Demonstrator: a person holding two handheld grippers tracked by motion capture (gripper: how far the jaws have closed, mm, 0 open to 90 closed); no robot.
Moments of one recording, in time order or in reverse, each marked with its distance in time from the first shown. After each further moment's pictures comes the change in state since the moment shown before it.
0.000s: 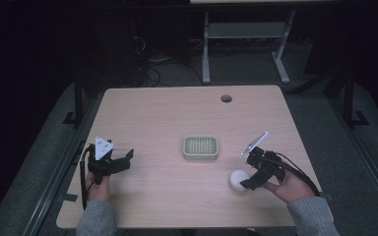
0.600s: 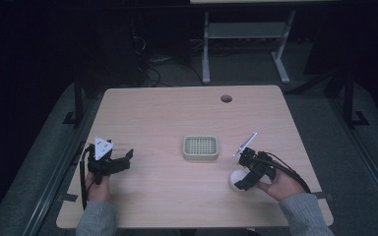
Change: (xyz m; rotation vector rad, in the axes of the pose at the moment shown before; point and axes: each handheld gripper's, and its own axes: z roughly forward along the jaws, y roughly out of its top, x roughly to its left) left arm 0.000 0.000 0.001 -0.007 -0.001 -0.009; right arm 0.002 0.013 0.019 0.047 0.015 -0.023
